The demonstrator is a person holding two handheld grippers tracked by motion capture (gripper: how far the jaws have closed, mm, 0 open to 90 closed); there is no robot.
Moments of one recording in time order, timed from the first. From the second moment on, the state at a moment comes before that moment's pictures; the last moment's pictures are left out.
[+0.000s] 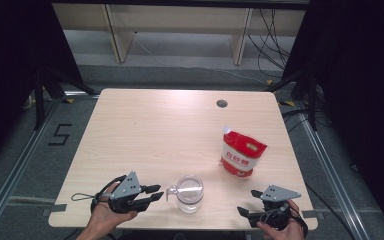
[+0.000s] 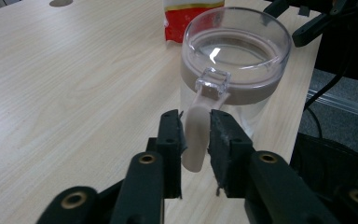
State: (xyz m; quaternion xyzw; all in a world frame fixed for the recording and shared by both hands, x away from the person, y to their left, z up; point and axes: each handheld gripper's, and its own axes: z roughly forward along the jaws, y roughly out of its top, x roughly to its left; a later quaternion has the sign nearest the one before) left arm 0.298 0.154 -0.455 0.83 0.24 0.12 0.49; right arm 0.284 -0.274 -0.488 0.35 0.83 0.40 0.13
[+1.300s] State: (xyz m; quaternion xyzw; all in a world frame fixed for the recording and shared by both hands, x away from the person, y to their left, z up) left arm 0.307 0.122 -0.441 0.82 0.23 0.12 0.50; right arm 0.283 -0.250 -0.483 0.32 0.82 0.45 0.11
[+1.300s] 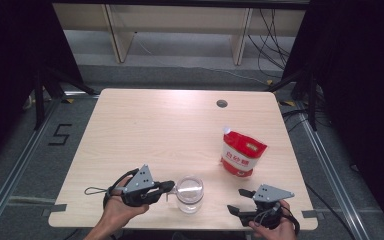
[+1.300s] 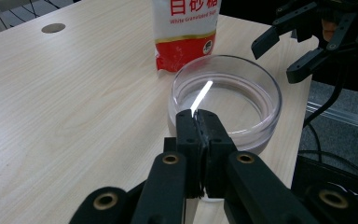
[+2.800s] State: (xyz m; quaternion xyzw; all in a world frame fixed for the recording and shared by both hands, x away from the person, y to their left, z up) left arm 0.304 0.124 -0.444 0.82 0.22 0.13 0.51; right arm 0.284 -0.201 -0.465 0.22 0.83 0.50 0.14
